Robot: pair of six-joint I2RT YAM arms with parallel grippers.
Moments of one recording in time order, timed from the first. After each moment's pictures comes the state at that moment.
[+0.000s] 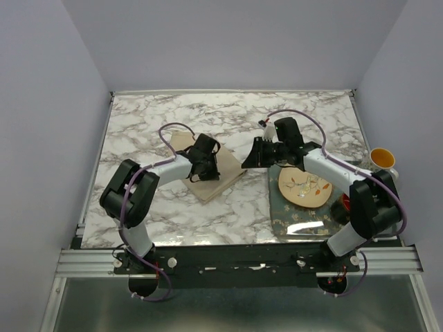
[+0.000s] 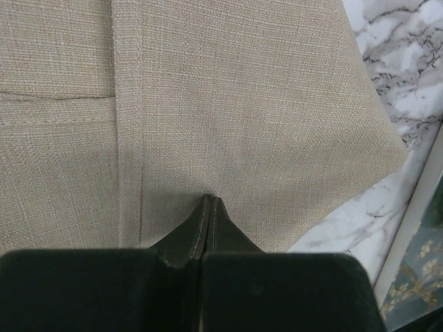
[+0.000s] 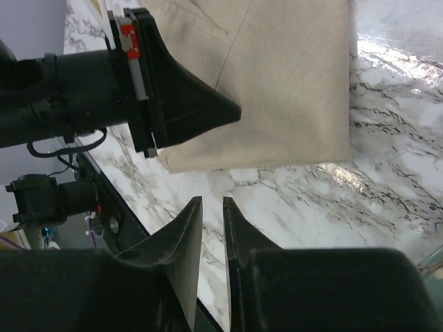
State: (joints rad) left arm -0.56 1.76 1.00 -0.22 0.07 -0.70; right arm 0.45 1.59 1.04 -0.19 -0.59 0.44
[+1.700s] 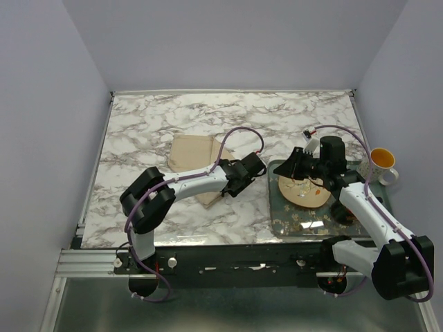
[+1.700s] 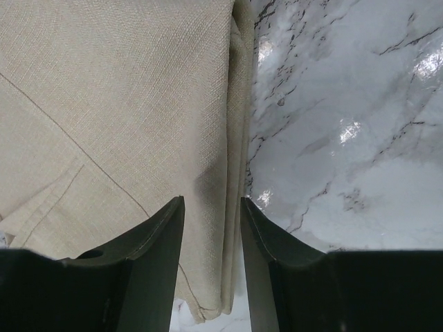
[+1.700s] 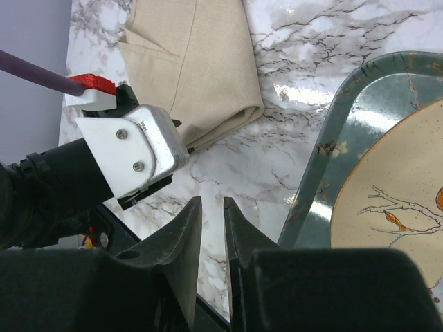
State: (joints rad) left arm -0.98 1.82 1.27 -0.59 -0.32 -0.01; right arm 0.19 1.09 0.70 -0.23 -0.58 0.44
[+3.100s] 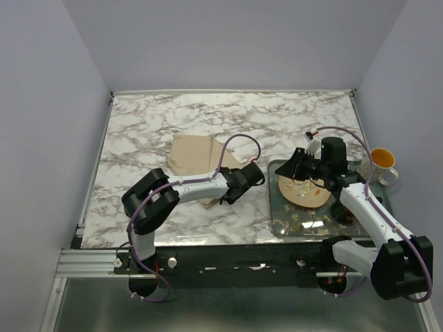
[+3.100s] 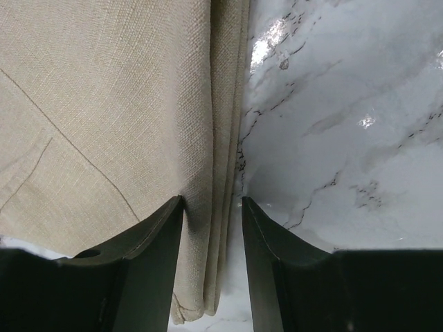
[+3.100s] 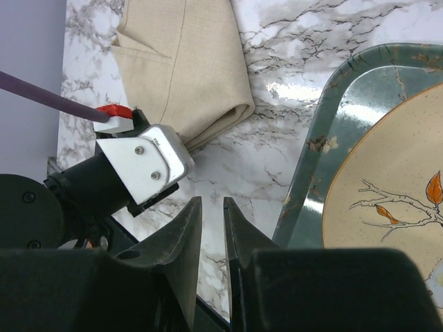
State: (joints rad) left arm -1.01 1.83 1.18 -0.56 -0.39 -0.08; right arm 0.17 1.09 0.69 -0.23 -0.58 0.45
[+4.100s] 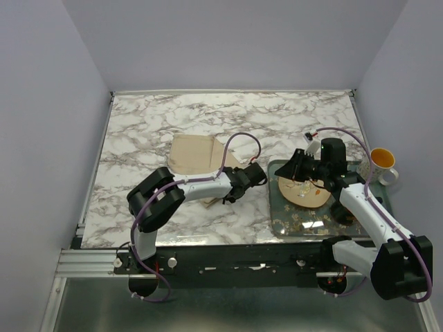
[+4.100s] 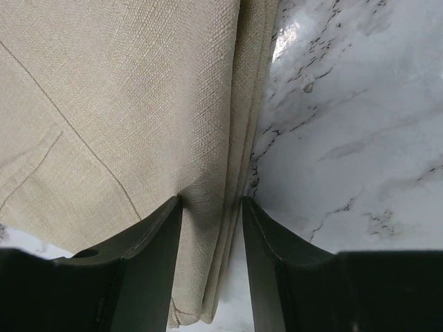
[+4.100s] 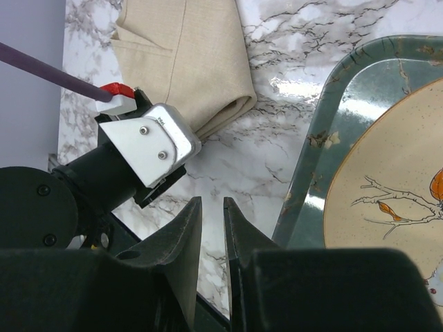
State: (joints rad) left arm -1.01 1.88 1.21 -0.57 -0.45 -0.13; right arm 0.17 1.09 0.68 -0.23 -0.59 0.45
